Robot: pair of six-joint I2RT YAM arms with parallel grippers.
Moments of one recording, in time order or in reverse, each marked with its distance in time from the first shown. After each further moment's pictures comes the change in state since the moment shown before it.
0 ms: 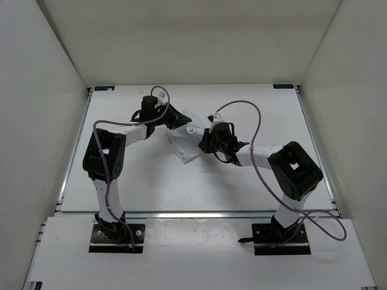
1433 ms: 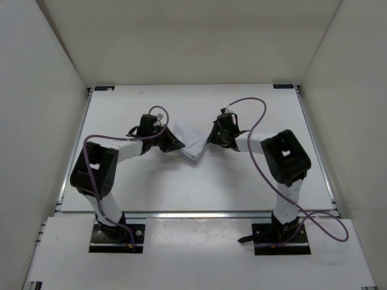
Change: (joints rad) left arm -0.038 -0.224 -0.294 -0.199 -0.117 0.171; right arm -0.138 0.187 0.200 -0.171 0.058 0.221
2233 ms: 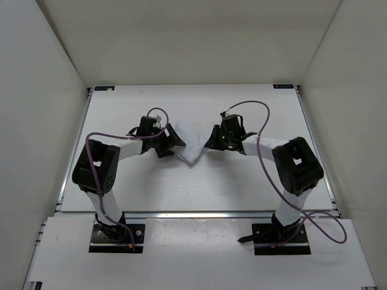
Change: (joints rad) left arm 0.003 0.055 0.000 -0.045 -0.086 0.098; right arm -0.006 -0.114 -0.080 -0.077 -0.190 -0.019
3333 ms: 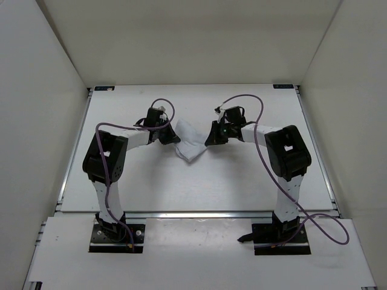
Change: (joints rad) left arm -0.012 0.131 0.183 -0.056 -0.169 0.104; right arm -0.095 0.178 0.203 -0.117 -0.335 -0.266
